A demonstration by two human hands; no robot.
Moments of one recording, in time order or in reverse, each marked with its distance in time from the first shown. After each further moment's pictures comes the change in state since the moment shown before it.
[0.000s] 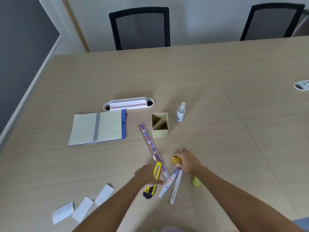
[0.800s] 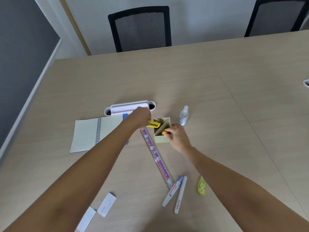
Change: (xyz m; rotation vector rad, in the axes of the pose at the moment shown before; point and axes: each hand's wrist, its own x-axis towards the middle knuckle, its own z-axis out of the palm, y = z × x) left_hand 0.020 0.038 -0.214 0.221 0.420 0.207; right_hand 0.081 -0.054 -0.056 0.190 0.433 -0.190
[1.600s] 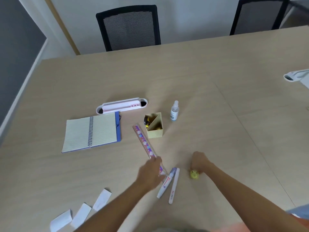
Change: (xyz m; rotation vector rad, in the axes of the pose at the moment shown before) left_hand -0.119 0.047 0.174 -0.186 -0.078 0.060; right_hand -0.114 0.036 -0.046 -0.306 -0.603 0.625
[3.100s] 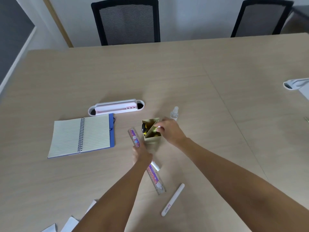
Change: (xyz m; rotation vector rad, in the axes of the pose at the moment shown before) left_hand 0.123 -0.032 -0.003 -0.413 0.181 -0.486; right_hand 0.062 -0.106 -0.082 0.216 0.606 -0.694
